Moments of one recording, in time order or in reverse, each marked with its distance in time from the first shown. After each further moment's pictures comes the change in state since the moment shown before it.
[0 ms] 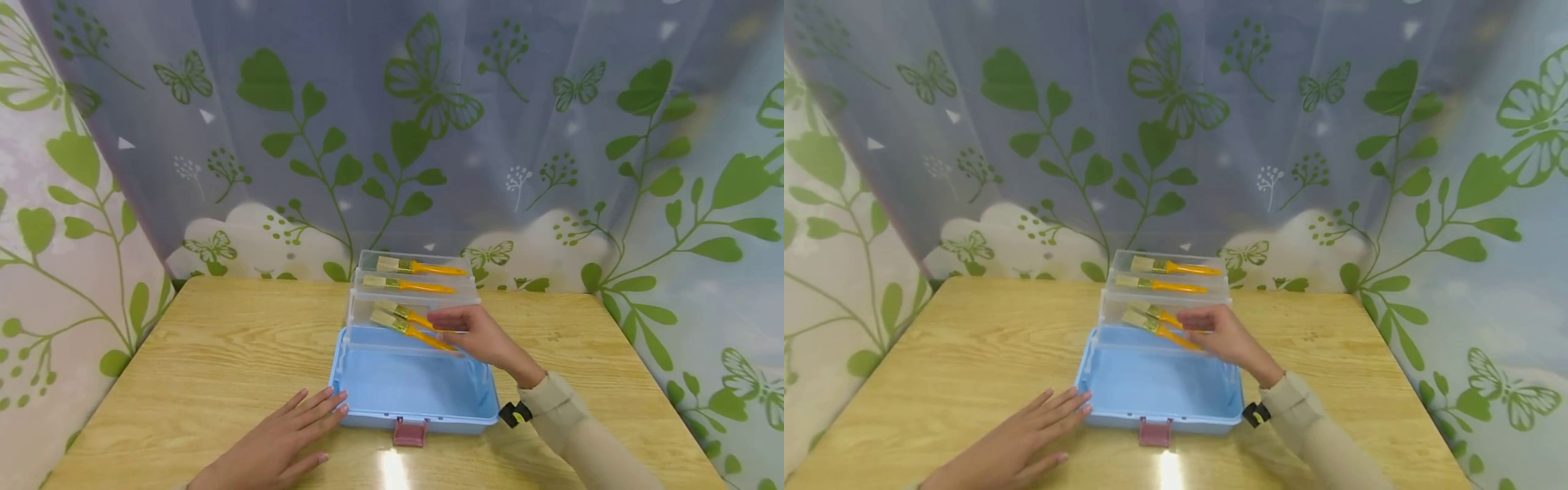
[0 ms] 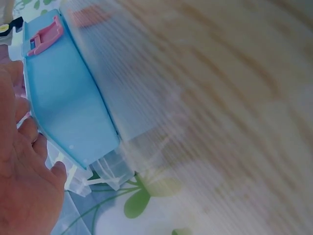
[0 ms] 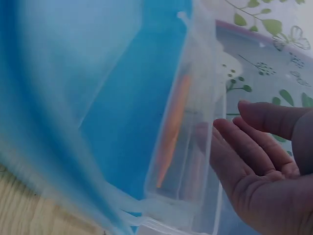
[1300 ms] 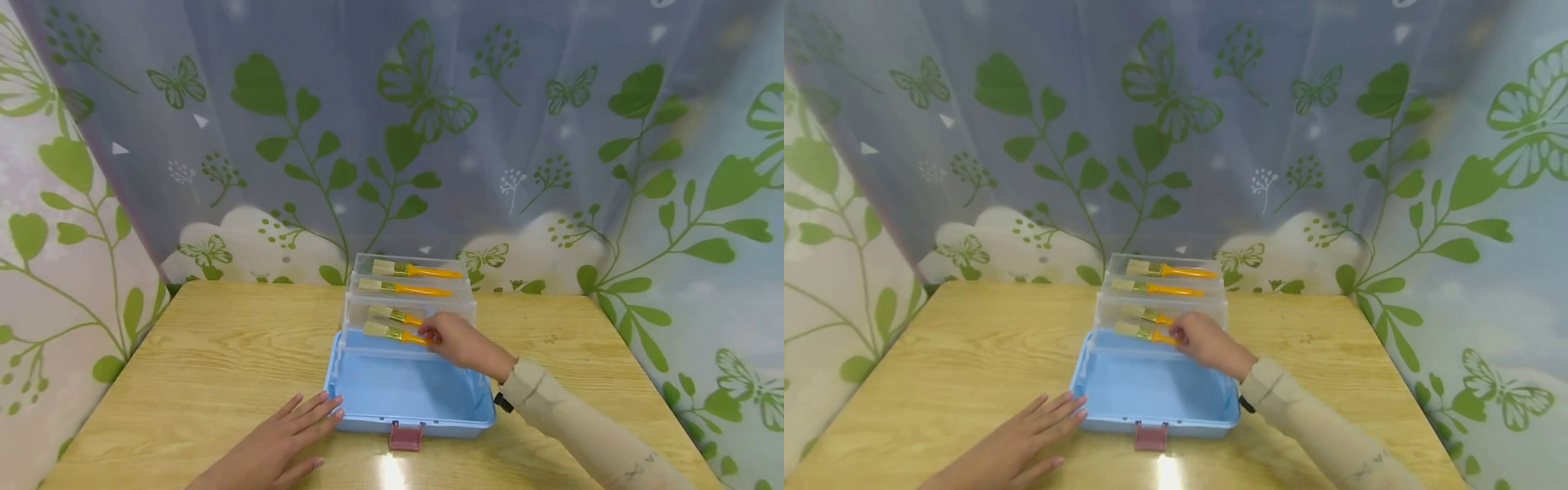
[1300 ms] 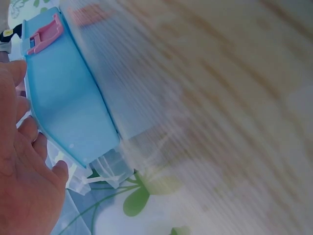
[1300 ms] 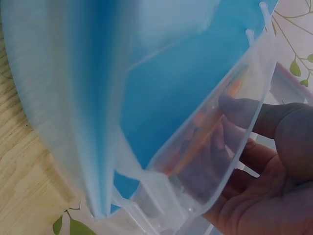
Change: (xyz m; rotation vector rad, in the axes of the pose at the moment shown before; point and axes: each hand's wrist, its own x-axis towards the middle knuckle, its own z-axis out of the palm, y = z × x) left_hand 0.003 0.000 0.002 0.006 0.019 -0.001; right_hand 0.023 -0.009 0.019 -0.506 -0.076 0.078
